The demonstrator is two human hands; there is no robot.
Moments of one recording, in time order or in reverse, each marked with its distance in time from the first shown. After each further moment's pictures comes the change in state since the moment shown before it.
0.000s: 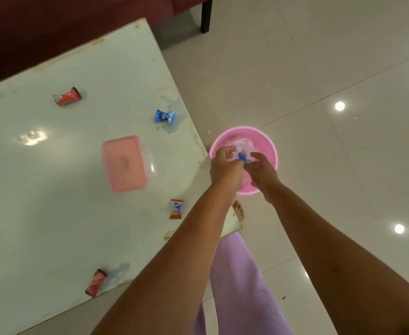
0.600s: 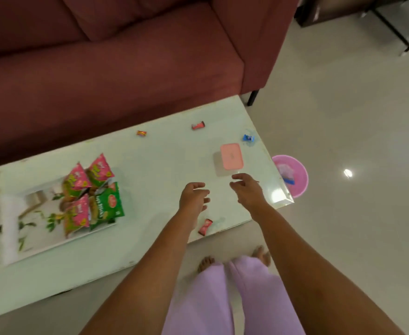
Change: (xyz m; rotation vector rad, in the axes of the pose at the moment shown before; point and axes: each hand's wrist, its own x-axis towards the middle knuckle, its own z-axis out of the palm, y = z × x) left_hand -0.235 -0.075 -0.338 -0.122 0.078 0.120; right_hand -0.357 -0.083 0.170 0.082 -0.034 -0.330
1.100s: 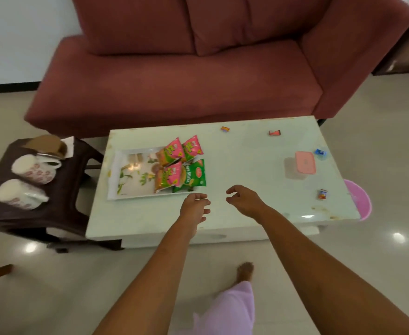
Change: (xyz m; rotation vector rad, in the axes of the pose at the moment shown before) left_hand -0.102 -0.104 -0.232 -0.169 0.153 0.038; right_hand -0.160 -0.028 0.194 -0.519 -0.377 -0.257
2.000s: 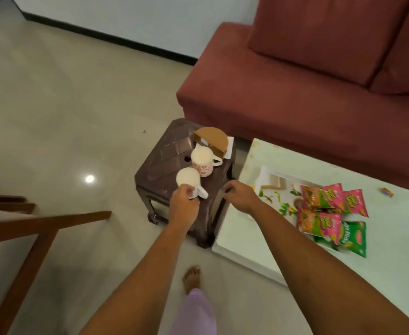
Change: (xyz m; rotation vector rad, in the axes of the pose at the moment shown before) left_hand 0.068 -0.014 -0.533 0.178 0.579 0.188; right_hand 0.103 -0.375 0.404 -0.341 -0.278 -0.211
